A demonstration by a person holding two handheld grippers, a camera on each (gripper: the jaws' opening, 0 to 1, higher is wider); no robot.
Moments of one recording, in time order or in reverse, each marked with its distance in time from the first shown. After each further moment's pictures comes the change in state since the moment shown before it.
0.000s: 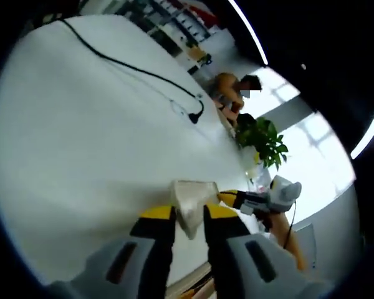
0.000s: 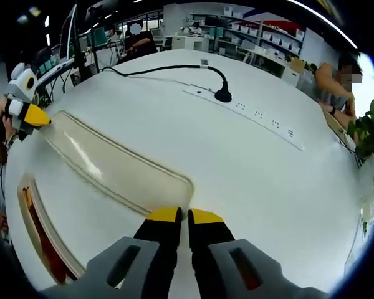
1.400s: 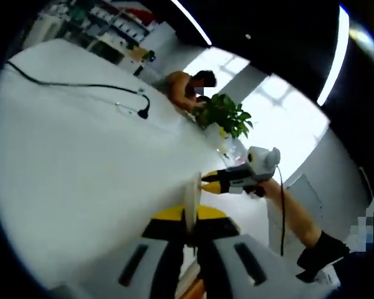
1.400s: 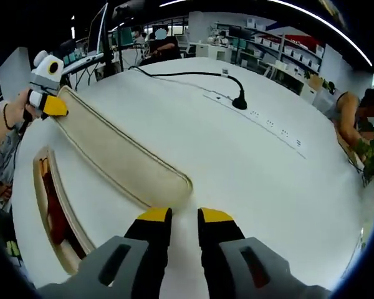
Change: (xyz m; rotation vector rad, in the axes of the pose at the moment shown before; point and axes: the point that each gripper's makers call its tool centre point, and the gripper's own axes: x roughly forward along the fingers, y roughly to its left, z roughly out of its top) left arm -0.009 -0.031 -0.034 0.449 0.050 -0.237; right arm -0.031 0.007 -0.012 -0.164 -0.091 0.094
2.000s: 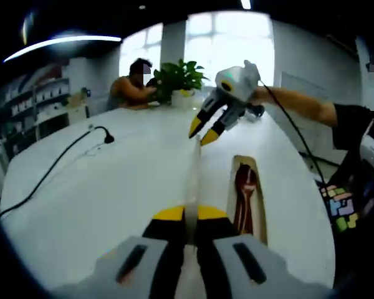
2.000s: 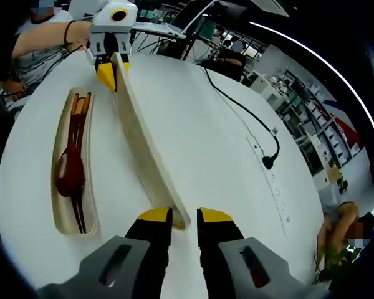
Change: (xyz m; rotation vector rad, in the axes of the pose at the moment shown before) left arm -0.008 -0.003 -0.025 0.681 0.186 0.007; right arm -0.009 0.027 0.017 -0.558 0.011 0.064
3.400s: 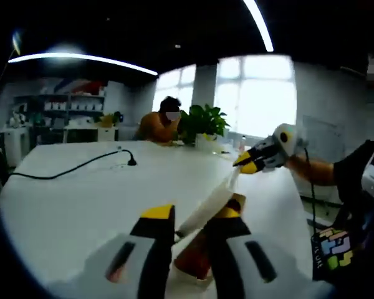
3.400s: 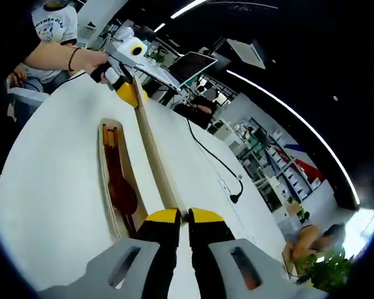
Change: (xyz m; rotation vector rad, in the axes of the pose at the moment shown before) left arm -0.055 -0.041 0.017 -0.169 -0.340 0.147; right arm -0.086 0.060 0.034 -0.140 -0.304 -0.368
